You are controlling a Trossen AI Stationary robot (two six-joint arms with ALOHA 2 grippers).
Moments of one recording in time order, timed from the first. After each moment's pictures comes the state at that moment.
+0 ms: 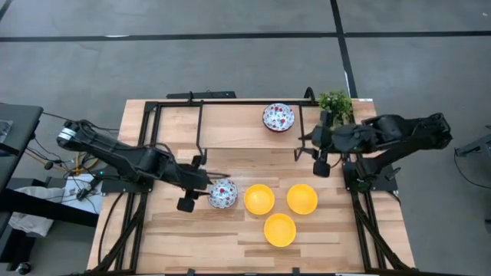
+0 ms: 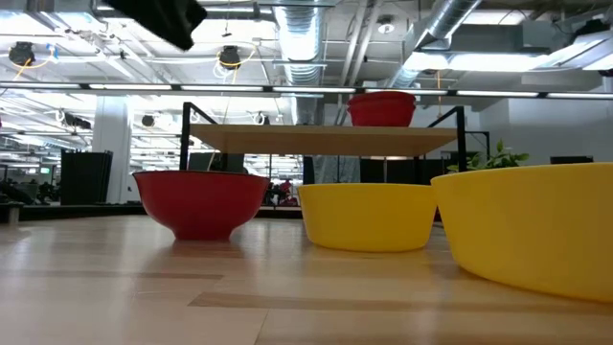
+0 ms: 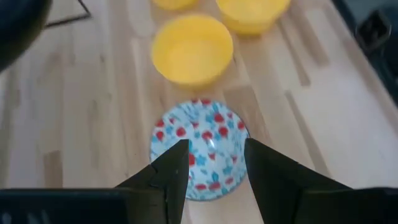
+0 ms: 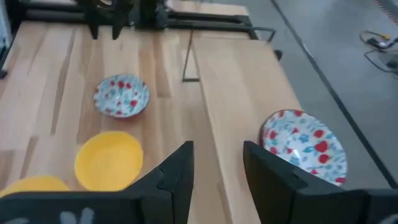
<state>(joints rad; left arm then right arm) -0.37 1.21 0.99 -0.64 -0.15 0.03 0.26 1.12 1.41 -1.00 0.42 0.07</state>
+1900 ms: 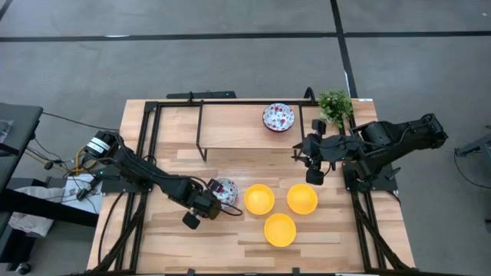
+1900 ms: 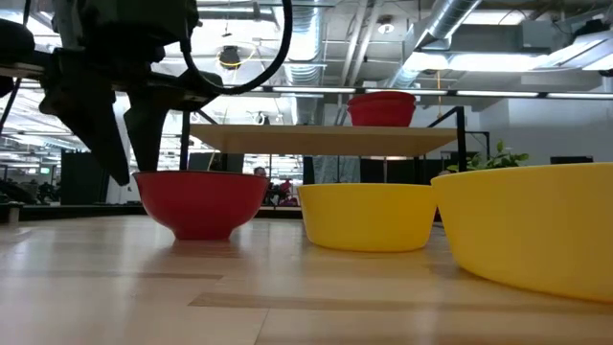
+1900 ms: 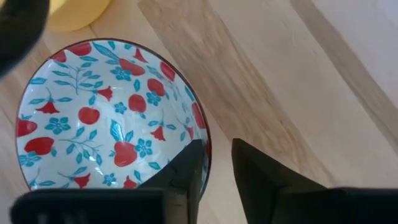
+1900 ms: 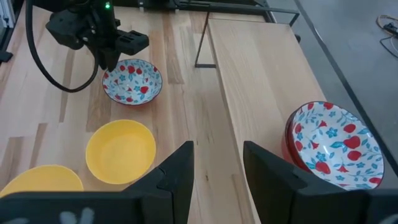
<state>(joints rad) -0.48 1.63 0.99 -0.60 -0.15 0.26 0.30 1.20 1.41 -1.01 0.42 0.12</state>
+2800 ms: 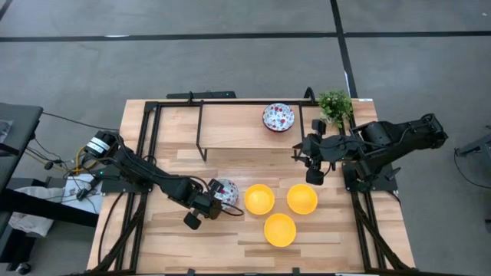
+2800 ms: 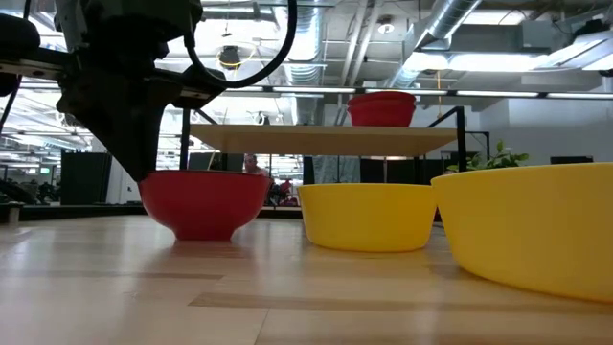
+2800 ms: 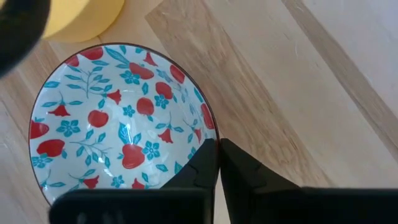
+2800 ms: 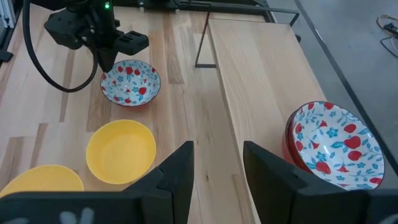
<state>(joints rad) -0.48 1.63 0.99 -0.57 -0.15 0.26 0.30 1.20 1.41 -1.01 0.42 0.12</state>
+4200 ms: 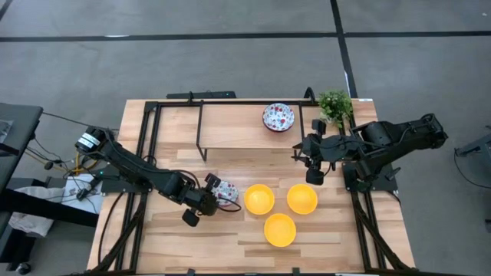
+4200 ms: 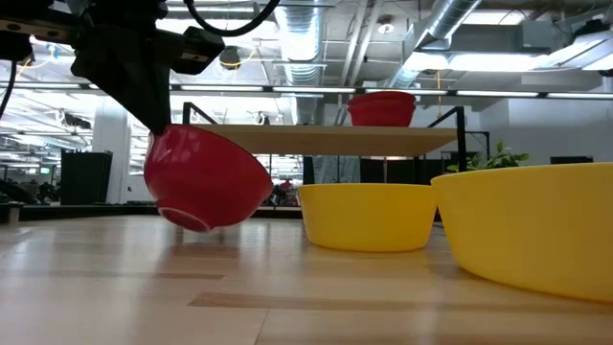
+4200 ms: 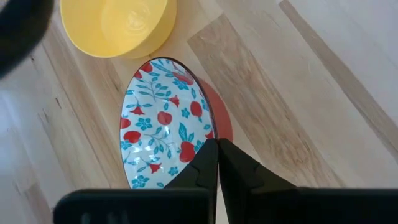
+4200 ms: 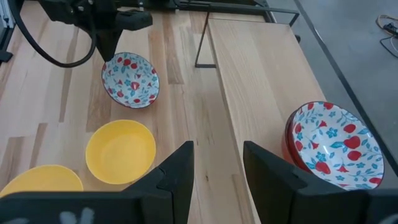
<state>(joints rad) -0.49 1.51 0.99 -0.59 -0.24 0.26 0.30 1.20 1.41 -1.01 0.42 0.12</state>
